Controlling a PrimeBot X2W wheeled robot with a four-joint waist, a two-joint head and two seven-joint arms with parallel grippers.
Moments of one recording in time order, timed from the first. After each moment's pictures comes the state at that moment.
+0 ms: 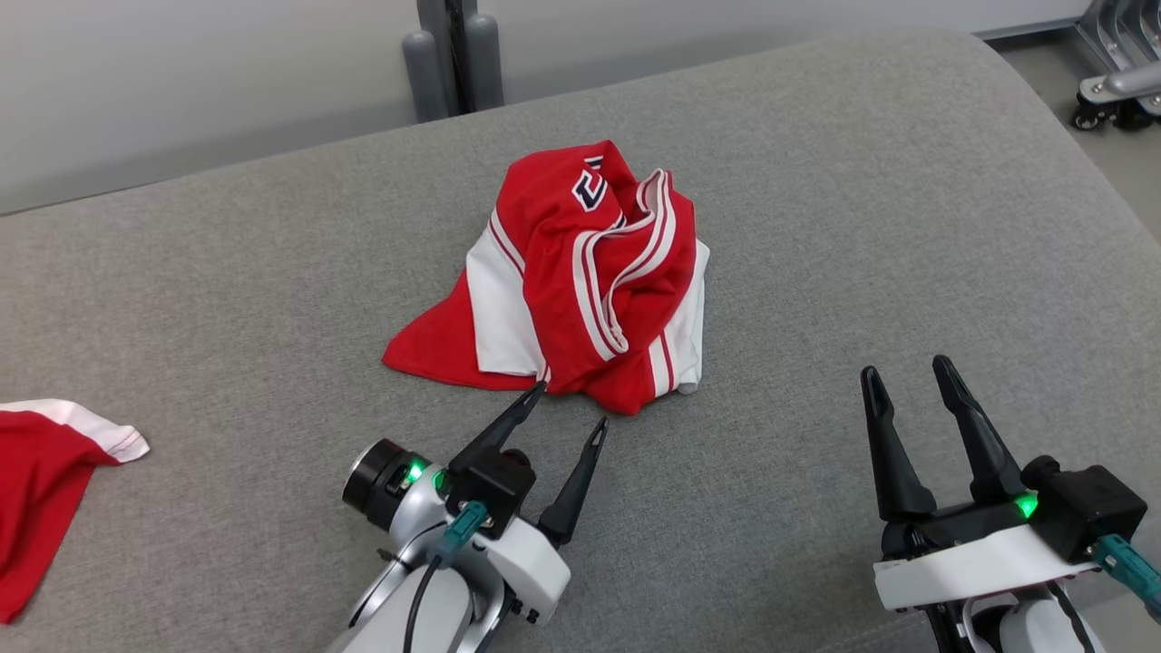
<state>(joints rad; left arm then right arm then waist) -0.34 0.05 -0.56 0.48 -0.13 -0.02 -0.26 -0.09 -0.05 0.11 0.09 0.26 0.13 -0.26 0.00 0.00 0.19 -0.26</state>
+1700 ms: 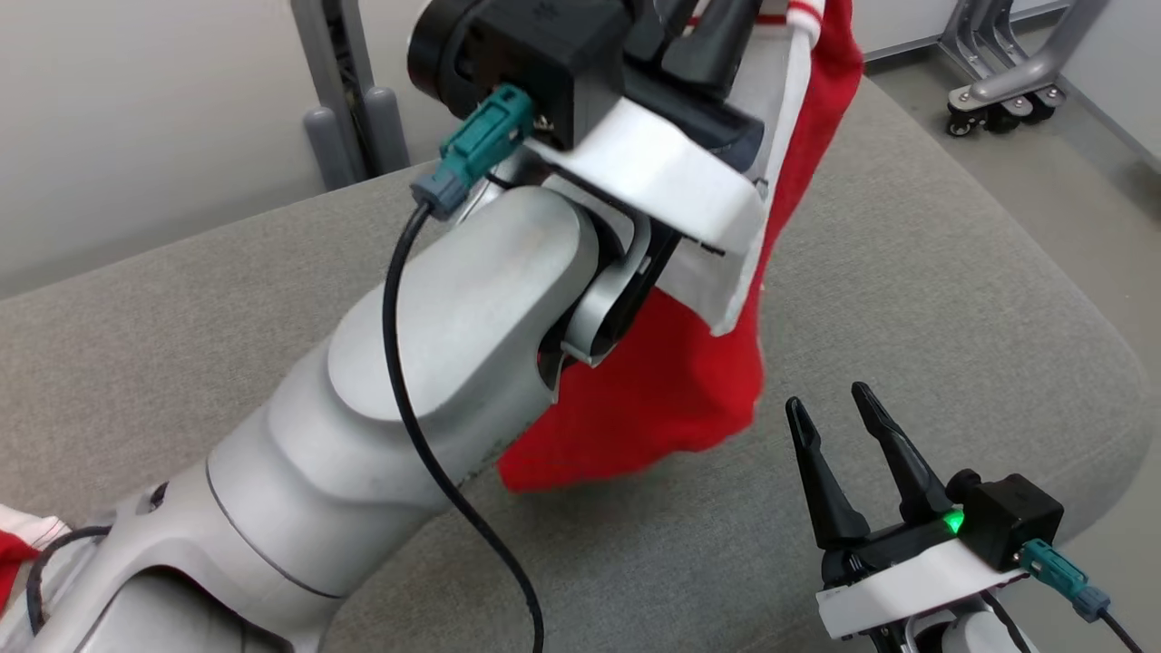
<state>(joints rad) -1.07 0.05 -0.85 0.24 -0.73 0.25 -0.26 -0.11 -0.05 0.24 0.15 0.31 0.13 -0.26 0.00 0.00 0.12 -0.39</state>
